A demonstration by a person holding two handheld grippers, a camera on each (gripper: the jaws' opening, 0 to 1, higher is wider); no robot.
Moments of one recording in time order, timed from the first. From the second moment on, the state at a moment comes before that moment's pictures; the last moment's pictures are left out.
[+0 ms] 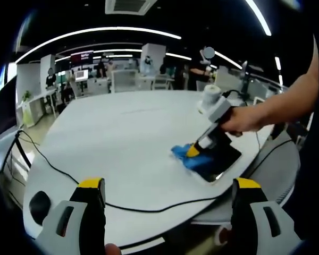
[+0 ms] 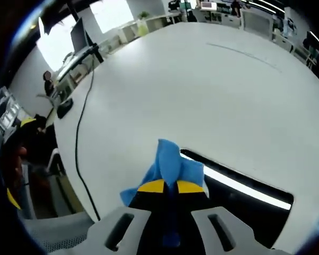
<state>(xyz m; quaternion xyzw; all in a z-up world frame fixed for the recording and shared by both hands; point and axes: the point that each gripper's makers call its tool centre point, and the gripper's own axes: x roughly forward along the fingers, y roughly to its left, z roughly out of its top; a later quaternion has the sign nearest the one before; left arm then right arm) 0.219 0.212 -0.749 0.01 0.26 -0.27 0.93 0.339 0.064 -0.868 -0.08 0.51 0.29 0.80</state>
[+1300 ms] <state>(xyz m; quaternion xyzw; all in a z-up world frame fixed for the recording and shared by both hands) 0.225 0.214 -0.748 0.01 0.26 -0.26 0.93 0.366 0.067 -0.868 -0.08 0.52 0.32 0.79</state>
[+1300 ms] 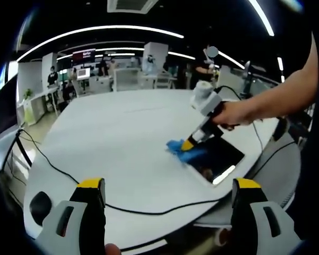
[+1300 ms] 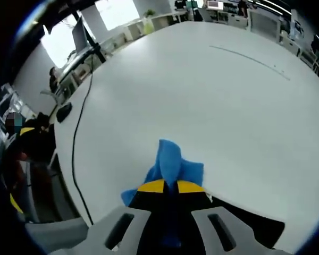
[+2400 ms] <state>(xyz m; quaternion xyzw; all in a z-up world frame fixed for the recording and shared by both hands) 0.215 0.207 -0.748 0.01 0.26 -0.26 0.93 0.370 0.019 -0.870 -0.07 0.52 0.29 0.80</state>
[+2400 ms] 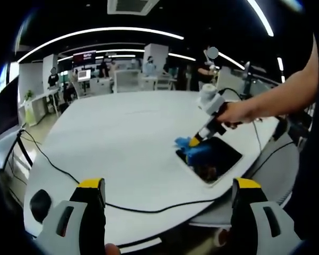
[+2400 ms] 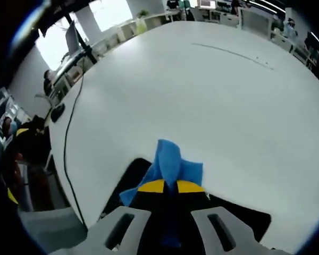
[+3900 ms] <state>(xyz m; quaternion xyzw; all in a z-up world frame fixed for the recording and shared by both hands) 0.204 0.183 -0.743 0.02 0.25 -0.28 0.93 0.258 0.006 -0.869 -0.04 0.53 0.29 0.80</state>
